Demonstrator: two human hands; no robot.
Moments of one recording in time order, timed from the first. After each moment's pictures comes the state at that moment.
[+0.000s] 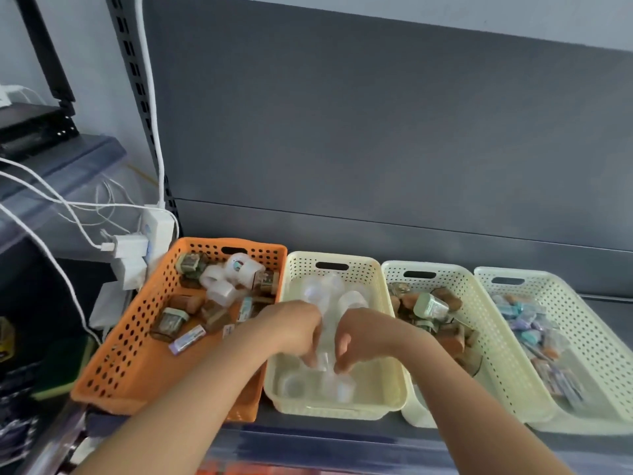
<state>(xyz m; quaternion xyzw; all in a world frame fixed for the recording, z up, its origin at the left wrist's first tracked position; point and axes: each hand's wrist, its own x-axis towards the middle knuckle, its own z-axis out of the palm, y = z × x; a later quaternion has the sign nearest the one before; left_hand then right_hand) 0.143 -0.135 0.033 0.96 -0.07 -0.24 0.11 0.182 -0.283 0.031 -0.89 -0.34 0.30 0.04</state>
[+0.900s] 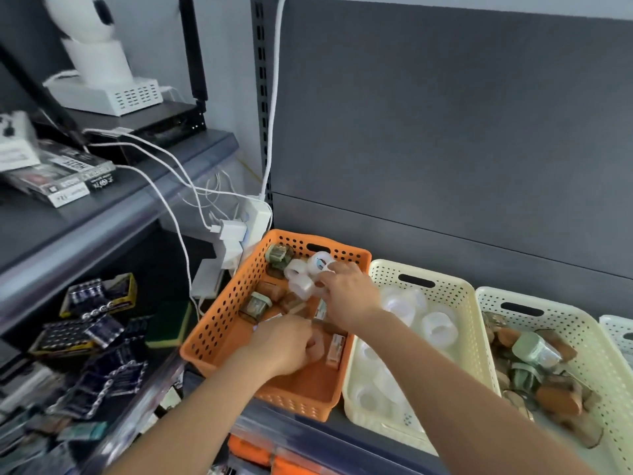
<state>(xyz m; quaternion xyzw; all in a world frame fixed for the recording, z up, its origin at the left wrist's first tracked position) 0.084 -0.033 -0.023 0.98 0.08 -0.12 0.12 0.192 -0.134 0.004 -0.91 -0.41 -0.02 0.06</state>
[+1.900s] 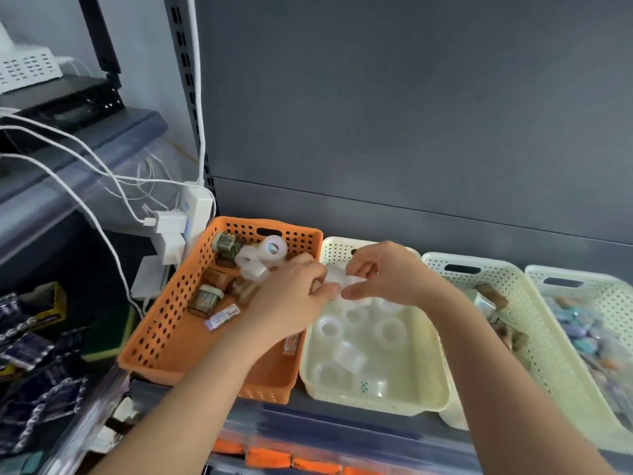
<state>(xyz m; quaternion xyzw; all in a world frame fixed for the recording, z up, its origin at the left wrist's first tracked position) 0.117 -0.089 0.030 0.95 0.01 0.09 0.30 0.201 -0.248 0.067 -0.91 -0.29 0.13 0.26</state>
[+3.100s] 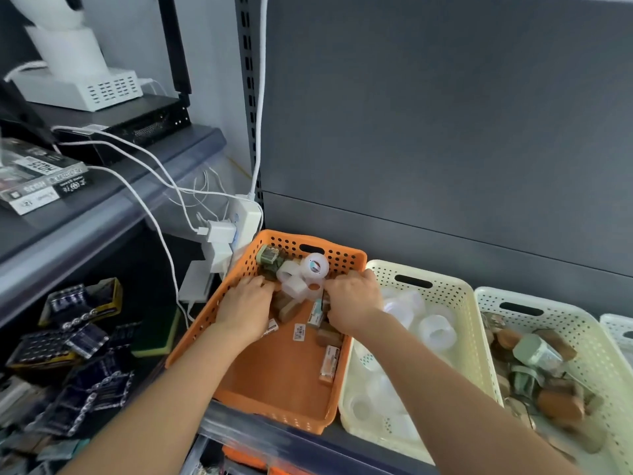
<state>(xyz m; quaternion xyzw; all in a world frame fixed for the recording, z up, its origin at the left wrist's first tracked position) 0.115 0.024 -0.036 0.98 0.19 0.02 0.03 0.205 -0.134 -0.004 -0.92 -0.38 -0.02 -0.04</state>
